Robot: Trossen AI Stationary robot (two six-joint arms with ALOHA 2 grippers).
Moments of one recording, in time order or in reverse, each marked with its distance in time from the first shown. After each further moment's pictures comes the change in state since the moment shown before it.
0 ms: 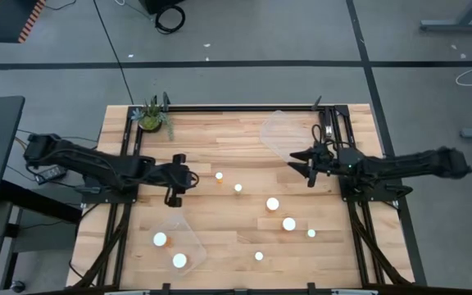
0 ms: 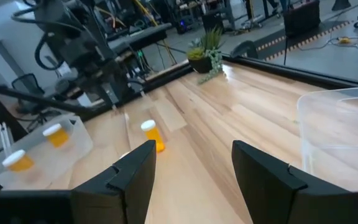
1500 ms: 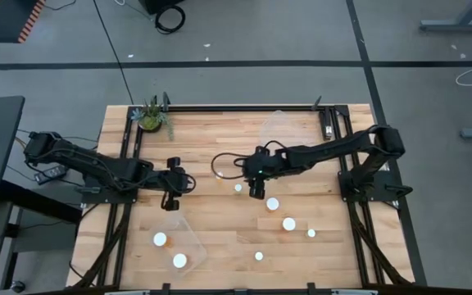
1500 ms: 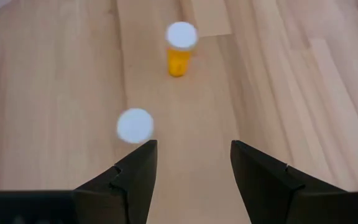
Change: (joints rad) left arm -0.083 -0.031 -0.003 -0.098 -0.076 -0.156; right arm 0.133 1.114 1.090 -0.801 0.001 -0.228
